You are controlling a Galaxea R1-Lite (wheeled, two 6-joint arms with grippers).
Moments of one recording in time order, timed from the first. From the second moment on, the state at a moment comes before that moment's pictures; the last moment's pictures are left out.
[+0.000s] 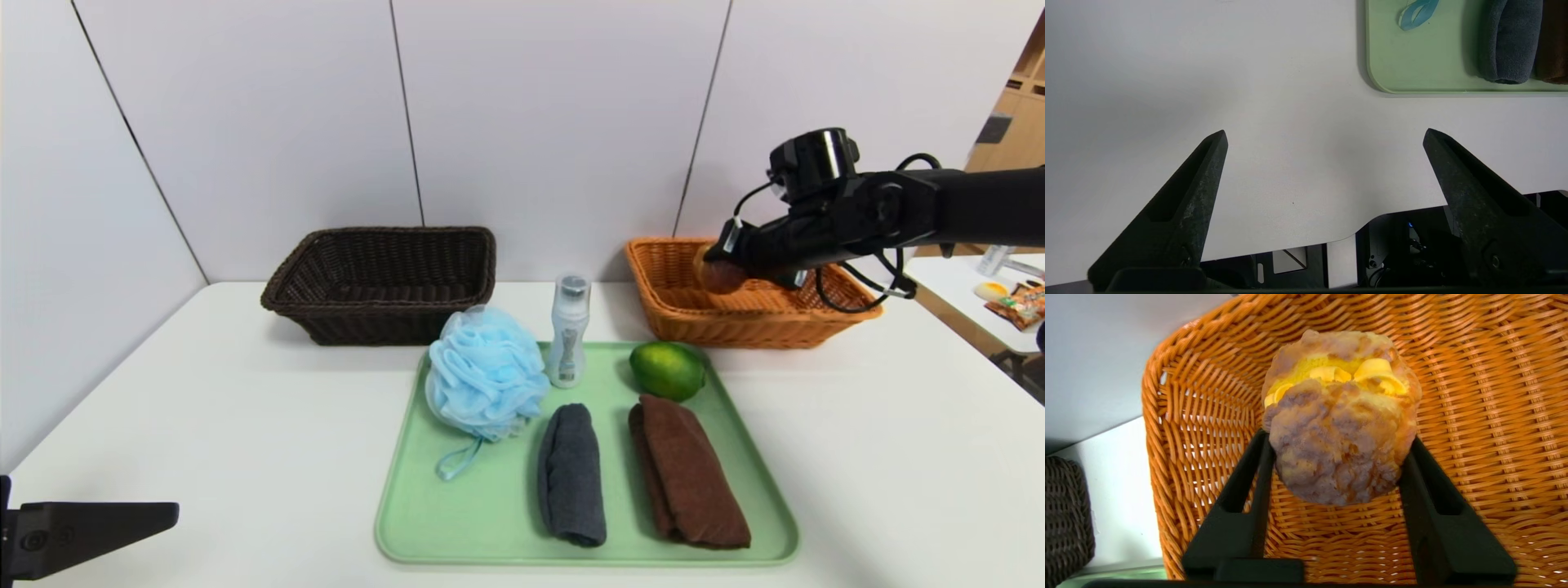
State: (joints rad) left arm -0.47 0.99 -1.05 0.84 0.08 -0.49; right arm 0.13 2.12 -1.74 0.27 -0.01 0.50
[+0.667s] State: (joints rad) left arm -0.47 0.97 -1.05 0.84 0.08 -0.50; right arm 0.12 2.07 -1.77 0.35 -0.01 0.50
